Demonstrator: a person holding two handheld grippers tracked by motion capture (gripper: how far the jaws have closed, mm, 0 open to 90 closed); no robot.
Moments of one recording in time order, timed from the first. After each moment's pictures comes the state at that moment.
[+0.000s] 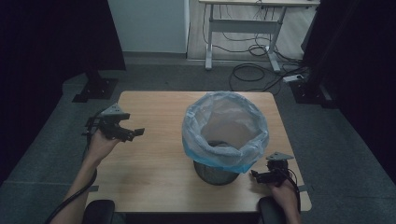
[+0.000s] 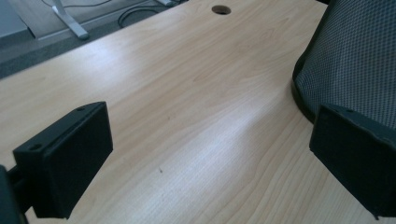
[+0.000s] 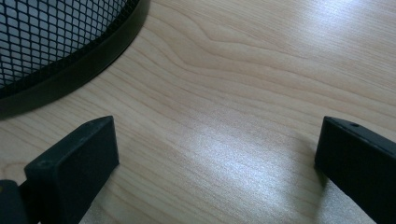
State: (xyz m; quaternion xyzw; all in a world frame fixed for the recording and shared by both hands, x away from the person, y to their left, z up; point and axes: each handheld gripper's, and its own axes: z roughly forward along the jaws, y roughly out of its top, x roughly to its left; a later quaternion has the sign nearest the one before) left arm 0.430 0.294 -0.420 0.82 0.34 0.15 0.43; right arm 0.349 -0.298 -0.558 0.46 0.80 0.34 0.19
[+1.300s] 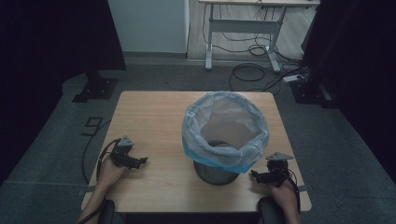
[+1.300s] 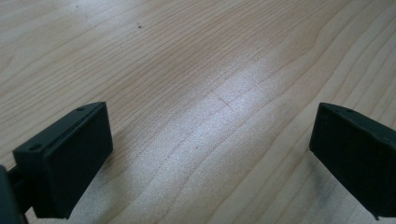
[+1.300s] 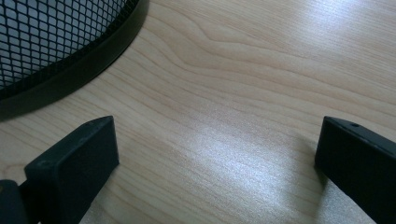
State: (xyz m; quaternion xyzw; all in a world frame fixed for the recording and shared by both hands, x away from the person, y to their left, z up) left arm 0.408 0.291 -0.547 0.85 0.38 0.14 0.34; right arm 0.348 -0.297 -0.558 0.46 0.80 0.34 0.19
